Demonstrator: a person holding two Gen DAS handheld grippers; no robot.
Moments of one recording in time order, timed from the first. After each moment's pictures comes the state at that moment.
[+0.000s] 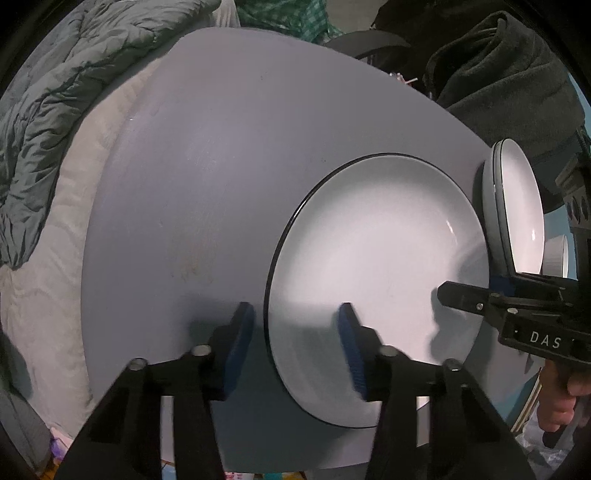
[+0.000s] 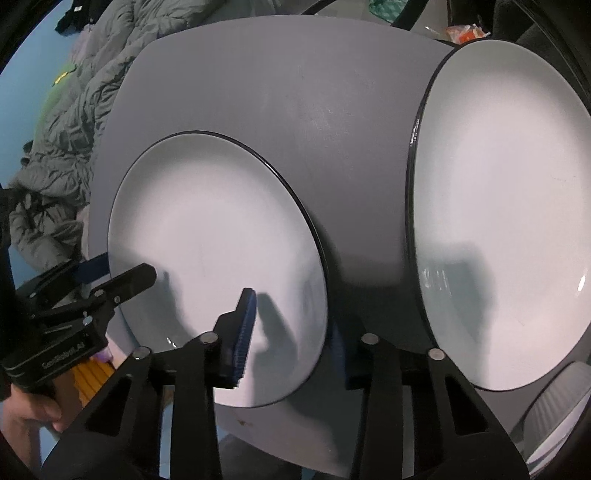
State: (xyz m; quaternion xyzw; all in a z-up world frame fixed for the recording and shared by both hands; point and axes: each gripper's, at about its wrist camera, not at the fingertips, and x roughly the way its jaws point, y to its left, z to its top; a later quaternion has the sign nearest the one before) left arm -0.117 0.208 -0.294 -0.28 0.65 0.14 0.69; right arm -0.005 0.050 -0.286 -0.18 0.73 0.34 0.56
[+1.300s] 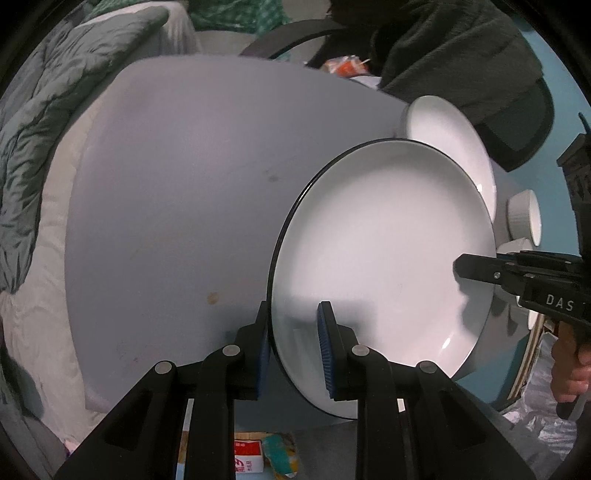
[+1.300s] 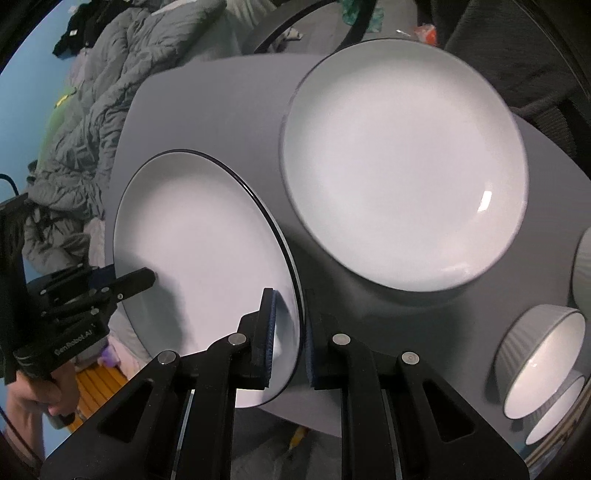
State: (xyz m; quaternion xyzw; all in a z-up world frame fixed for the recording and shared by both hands) left arm -0.087 0.141 -0.244 -0.25 0.66 0.08 0.70; right arm 0.008 0.002 -0.235 -0.14 0.73 0.33 0.58
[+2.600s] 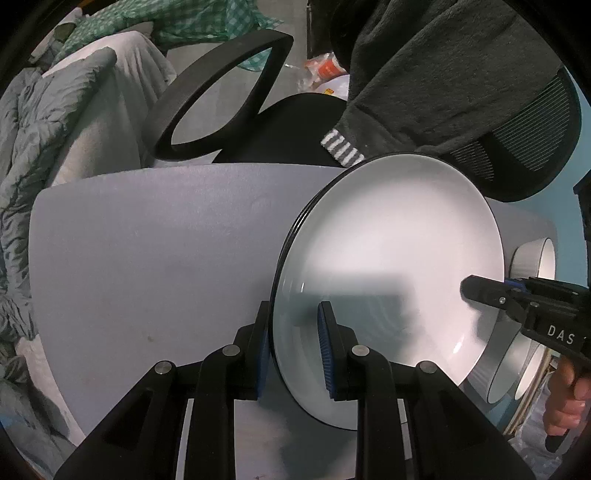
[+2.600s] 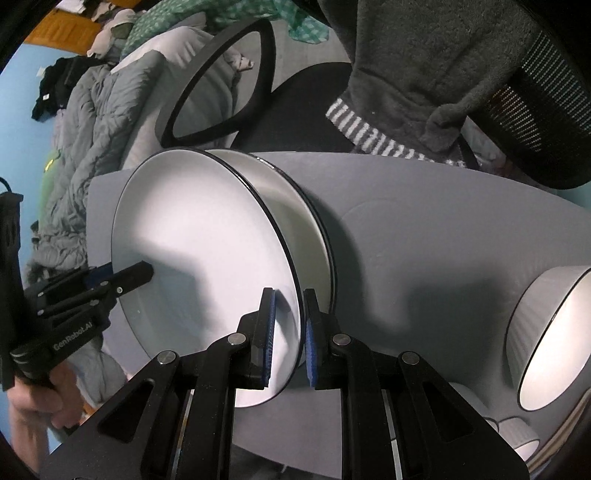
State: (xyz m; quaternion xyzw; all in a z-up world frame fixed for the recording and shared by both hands) left arm 0.074 0.089 -0.258 -0.20 0.69 0.10 0.69; right arm 0.139 -0.063 -0.252 -0.07 0.74 0.29 0.60
